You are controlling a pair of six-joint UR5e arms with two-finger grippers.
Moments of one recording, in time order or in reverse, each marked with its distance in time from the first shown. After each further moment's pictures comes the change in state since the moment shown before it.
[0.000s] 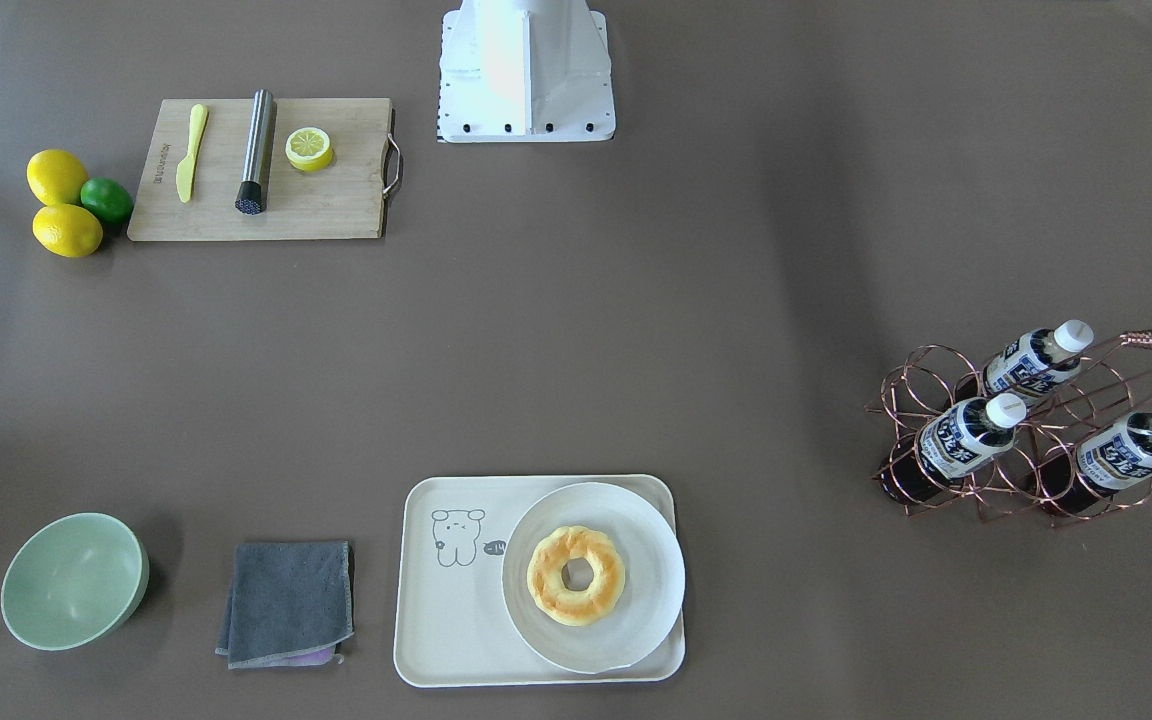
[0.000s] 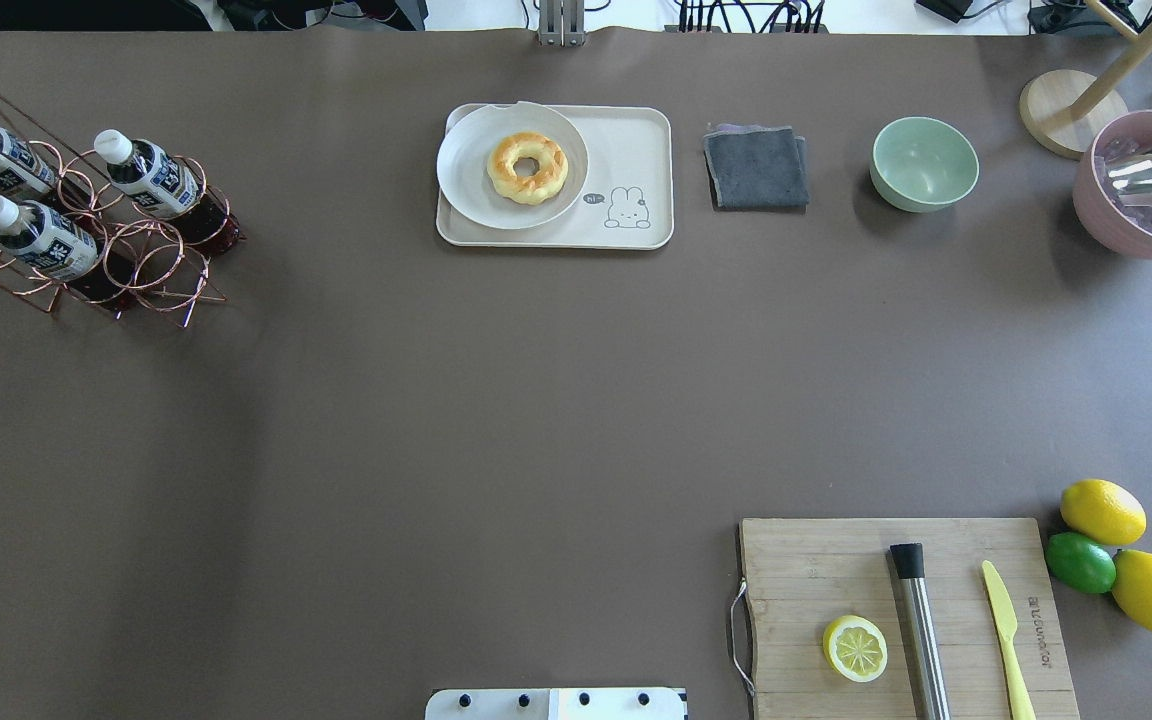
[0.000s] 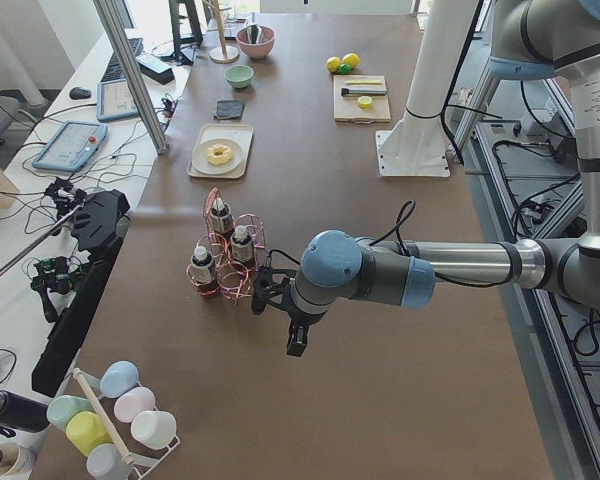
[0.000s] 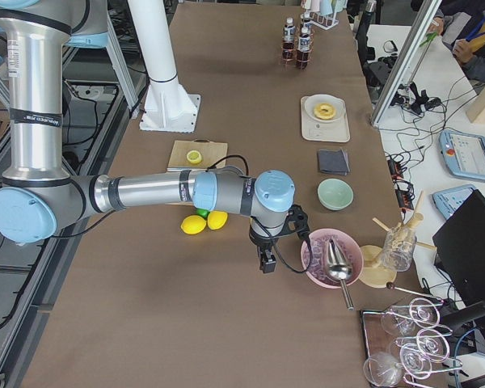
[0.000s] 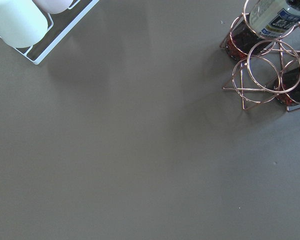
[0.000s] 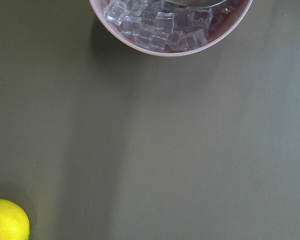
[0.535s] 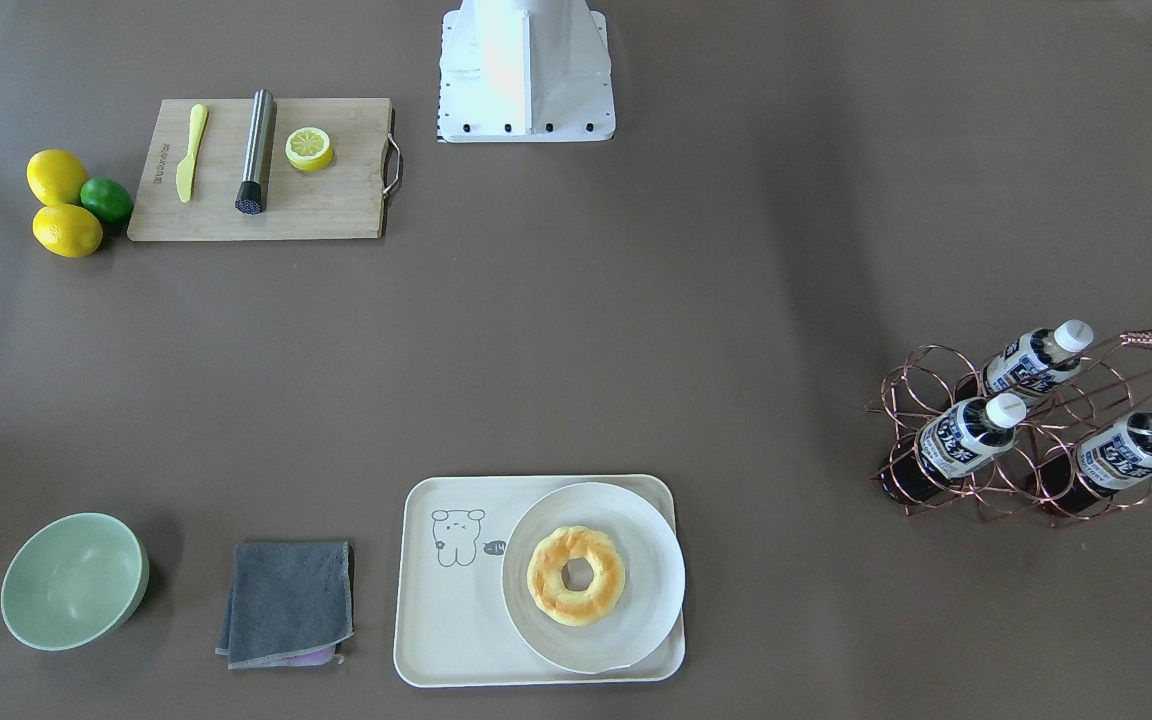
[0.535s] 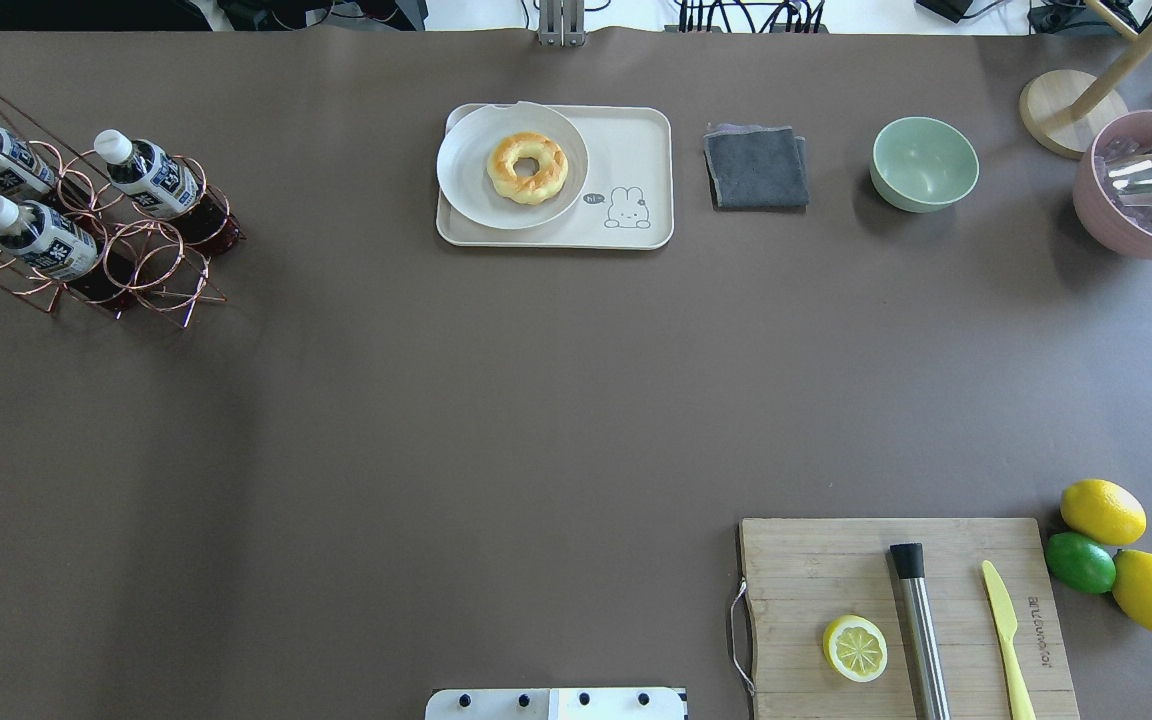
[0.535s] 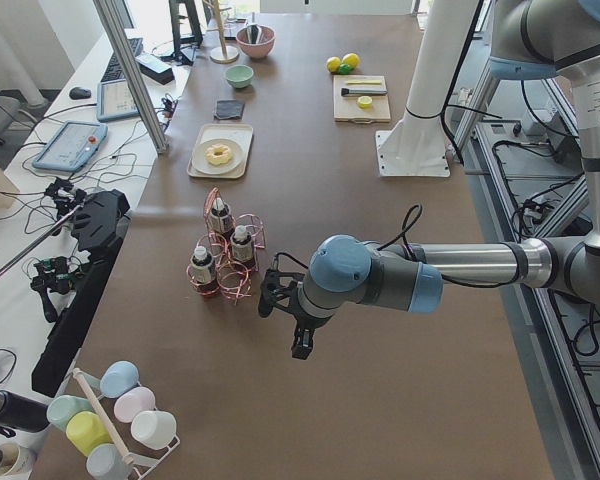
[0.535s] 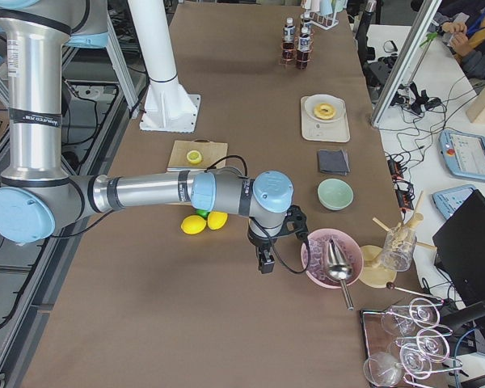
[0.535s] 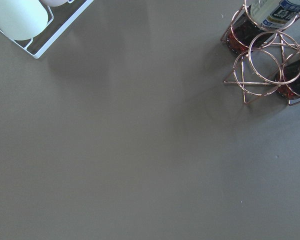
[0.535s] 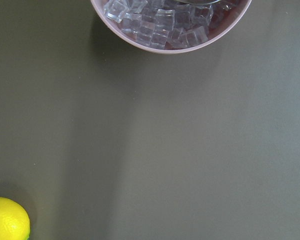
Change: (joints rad) left arm 0.001 0.033 0.001 -0.053 0.001 -0.002; right arm 0.000 -0.008 0.004 0.000 0.001 0.000
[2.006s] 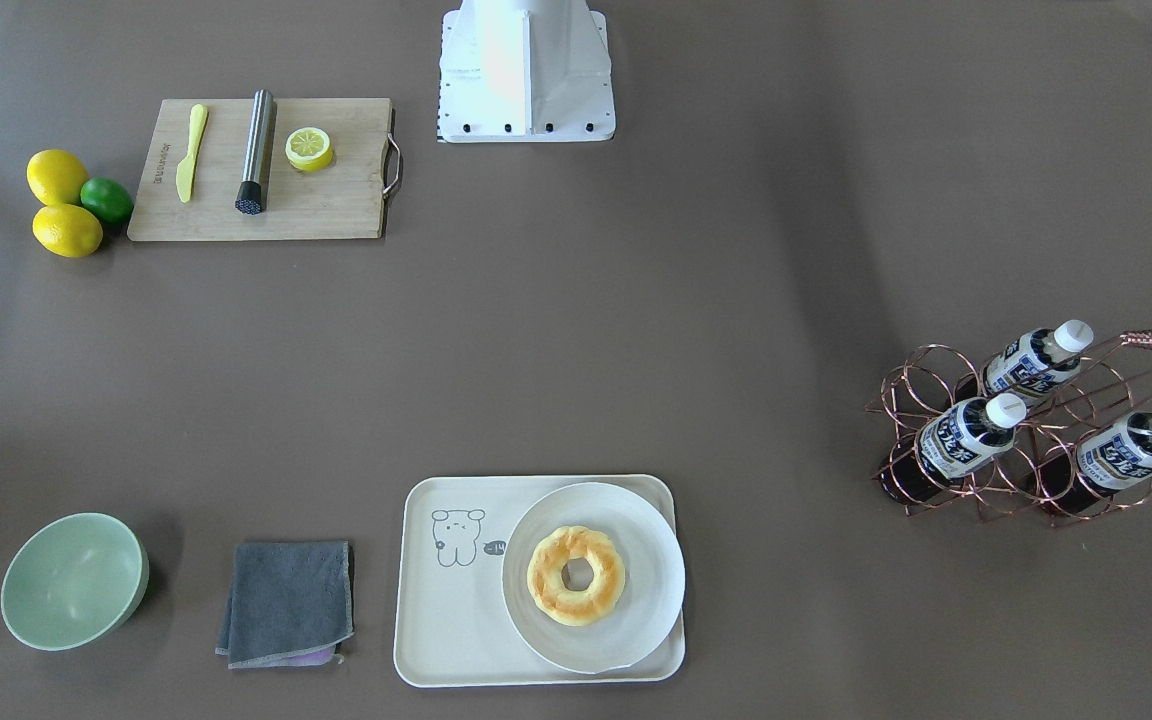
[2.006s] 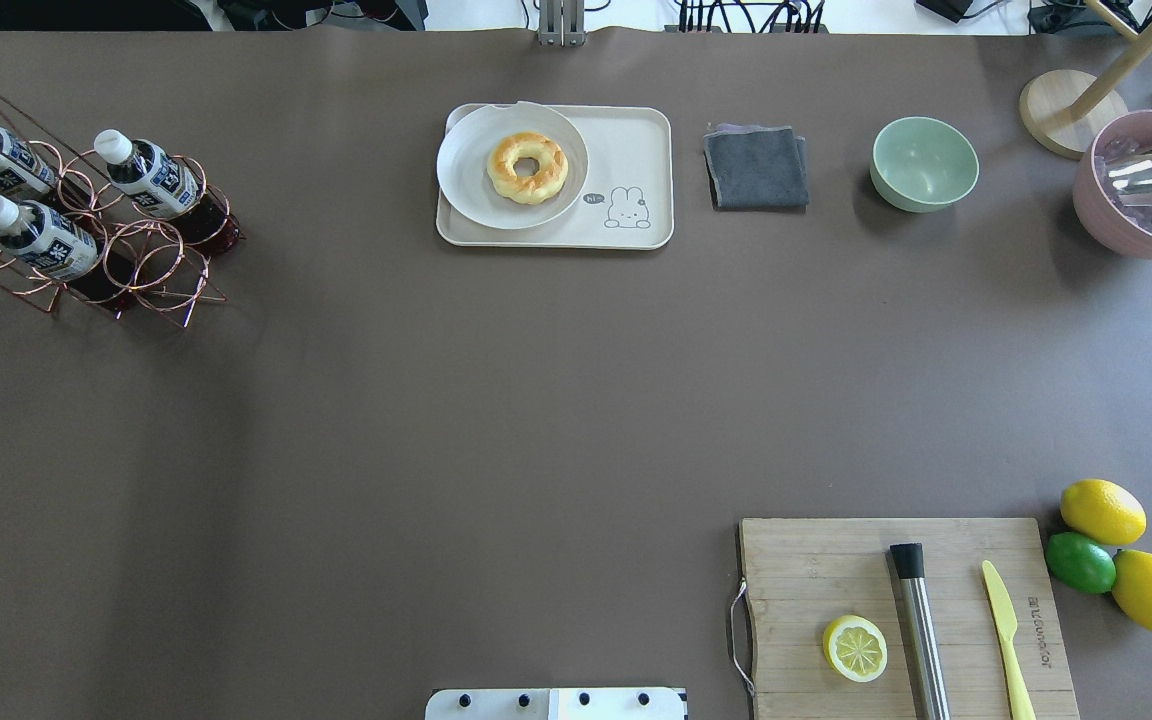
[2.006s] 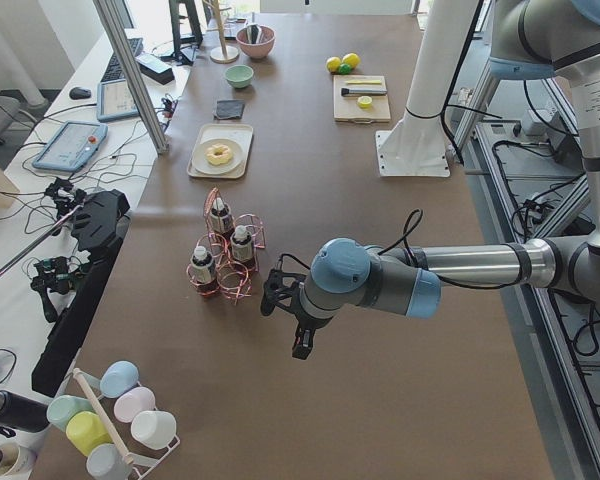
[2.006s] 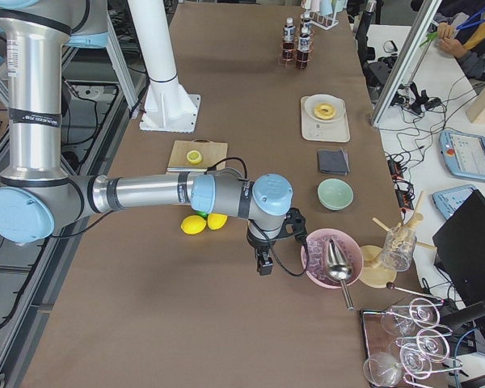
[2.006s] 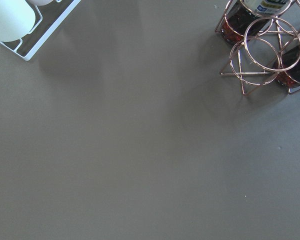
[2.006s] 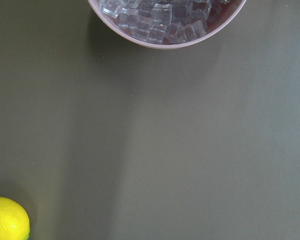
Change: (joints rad) left arm 0.038 0.016 0.013 -0.060 0.010 0.001; right arm 0.000 -0.003 -0.009 0.000 0.002 0.005
